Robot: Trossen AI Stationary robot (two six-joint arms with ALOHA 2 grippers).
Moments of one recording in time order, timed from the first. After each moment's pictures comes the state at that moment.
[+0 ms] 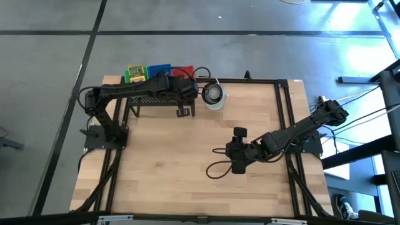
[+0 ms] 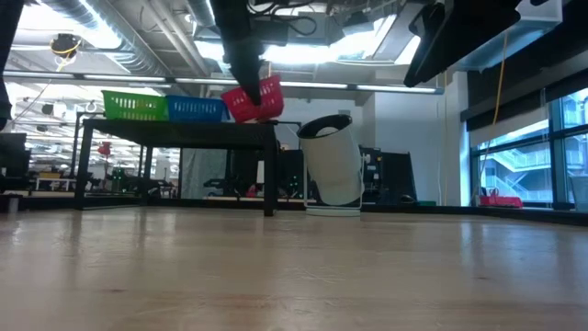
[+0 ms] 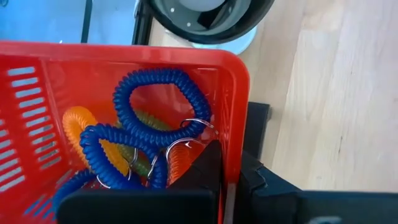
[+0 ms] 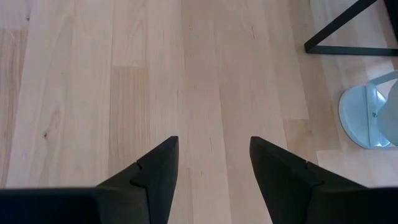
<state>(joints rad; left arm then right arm) 0.26 1.68 1.58 -1.03 -0.32 0.18 0.49 1.51 1.15 -0.74 0.46 0.36</state>
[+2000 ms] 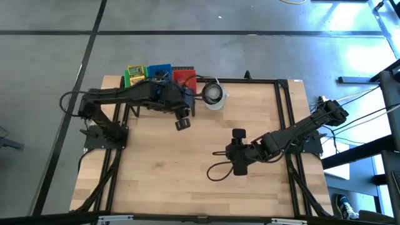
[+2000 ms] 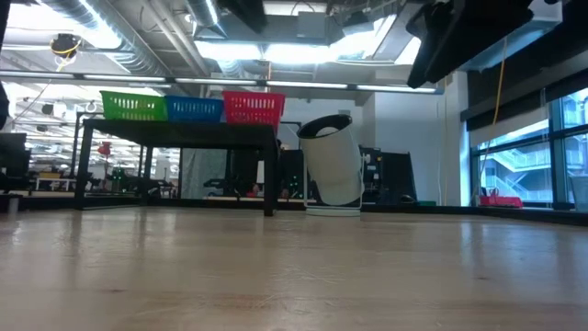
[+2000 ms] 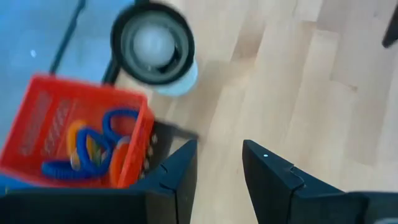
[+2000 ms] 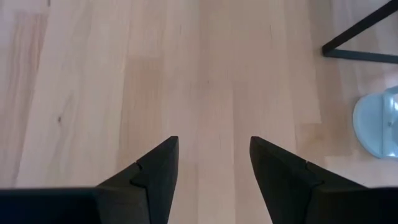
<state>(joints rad) 0.02 1.63 1.82 -1.20 -0.34 -0.17 0.49 1.51 1.15 -0.74 0.40 0.30</state>
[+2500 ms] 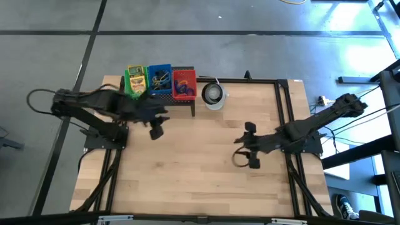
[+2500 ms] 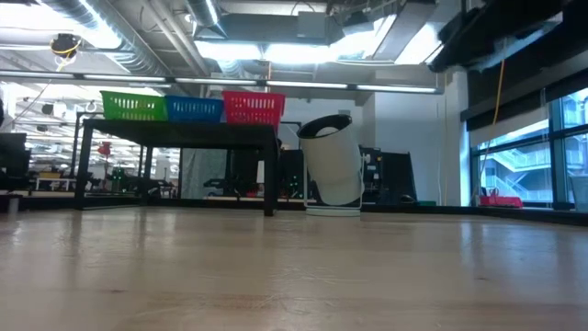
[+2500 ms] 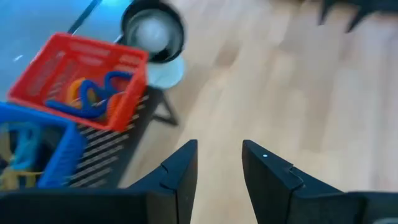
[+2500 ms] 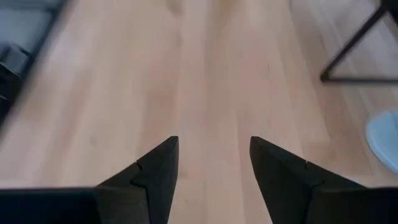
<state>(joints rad) -0.17 1.26 1.54 -1.18 -0.43 -0.42 0.47 1.15 0.80 -0.44 0.35 0.26</state>
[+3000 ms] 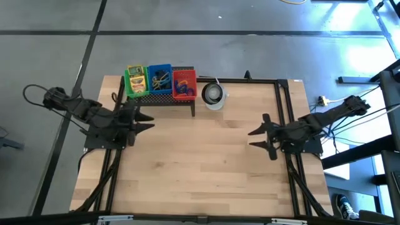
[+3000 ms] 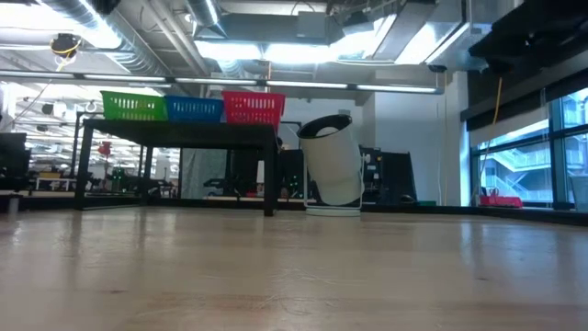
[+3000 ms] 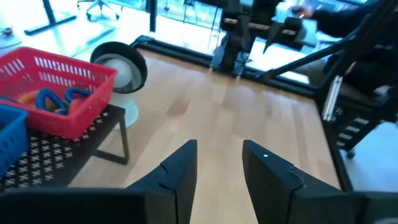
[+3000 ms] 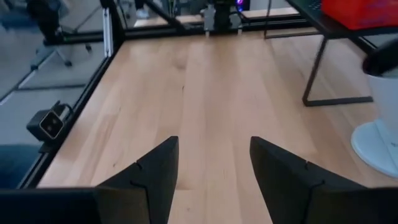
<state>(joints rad) -0.42 0.67 0.91 -0.67 -0.56 -0.46 0.46 0.61 0.52 -0.34 0.34 0.26</state>
